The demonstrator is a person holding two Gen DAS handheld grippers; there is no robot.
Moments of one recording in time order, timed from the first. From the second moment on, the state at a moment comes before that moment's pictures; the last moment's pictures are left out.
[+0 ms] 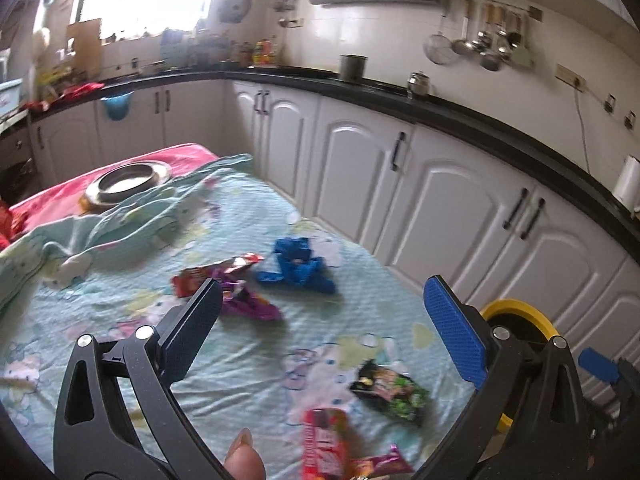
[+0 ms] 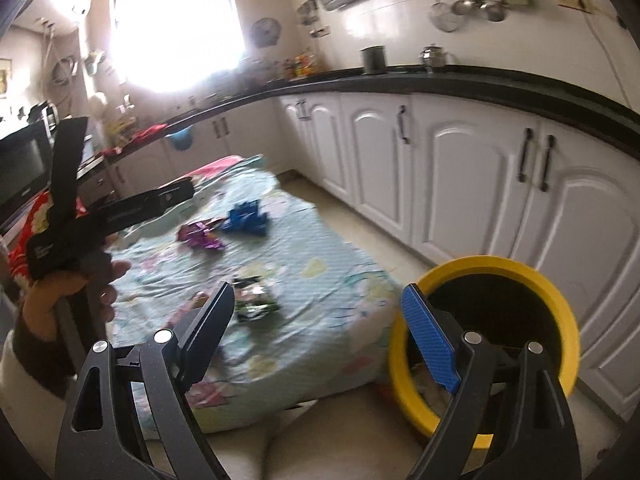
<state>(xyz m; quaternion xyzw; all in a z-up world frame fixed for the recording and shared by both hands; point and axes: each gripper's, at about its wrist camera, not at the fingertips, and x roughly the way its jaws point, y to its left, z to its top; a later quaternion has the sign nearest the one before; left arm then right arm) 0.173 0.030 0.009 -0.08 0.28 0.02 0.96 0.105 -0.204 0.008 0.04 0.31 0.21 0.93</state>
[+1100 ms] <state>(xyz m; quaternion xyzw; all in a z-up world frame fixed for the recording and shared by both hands) 0.199 0.111 -0.056 -0.17 0.34 0.06 0.92 0.120 -0.109 -0.051 0.01 0.41 0.28 0.87</state>
